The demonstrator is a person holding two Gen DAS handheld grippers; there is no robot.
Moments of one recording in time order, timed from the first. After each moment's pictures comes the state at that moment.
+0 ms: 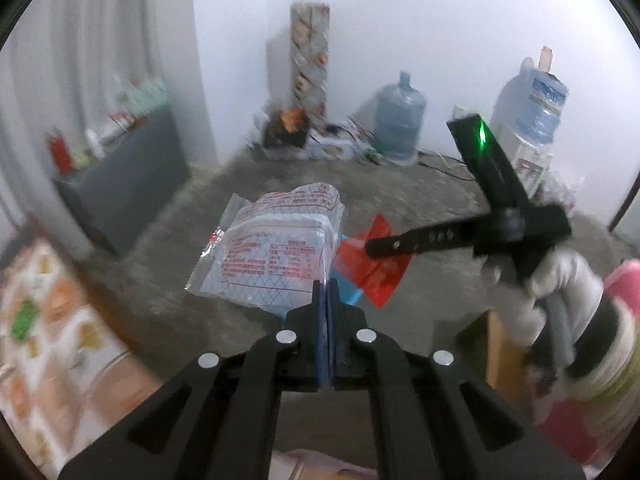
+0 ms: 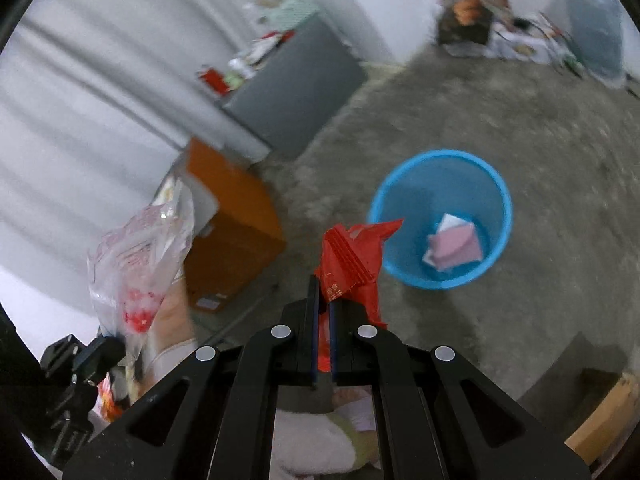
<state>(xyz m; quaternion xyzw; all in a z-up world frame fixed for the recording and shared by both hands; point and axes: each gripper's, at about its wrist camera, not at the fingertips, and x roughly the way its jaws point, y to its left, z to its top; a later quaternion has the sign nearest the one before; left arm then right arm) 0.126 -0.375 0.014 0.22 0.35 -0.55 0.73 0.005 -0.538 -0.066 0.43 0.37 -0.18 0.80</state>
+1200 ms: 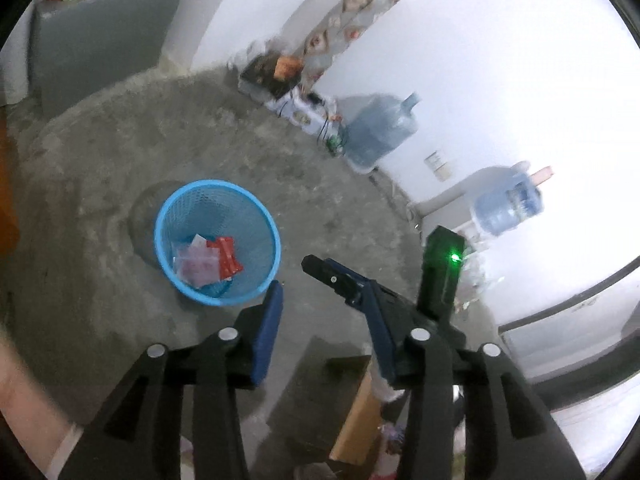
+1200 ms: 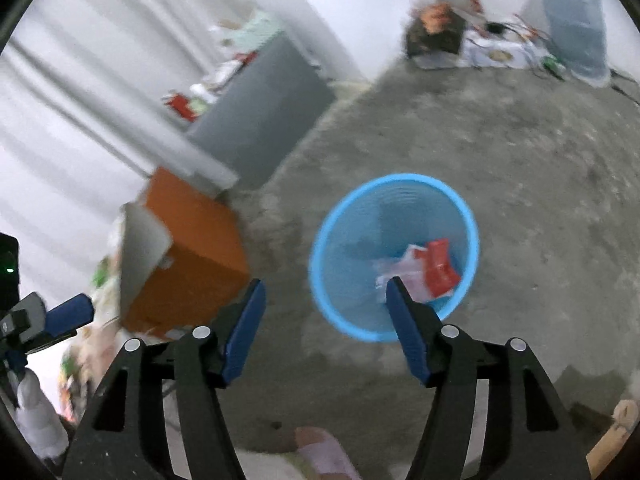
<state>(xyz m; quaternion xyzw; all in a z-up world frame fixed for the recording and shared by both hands) 0.186 -0.398 0.004 0.00 0.53 -0.55 0.65 -0.011 -0.564 -0.087 0.40 0.33 -0.19 0.83</state>
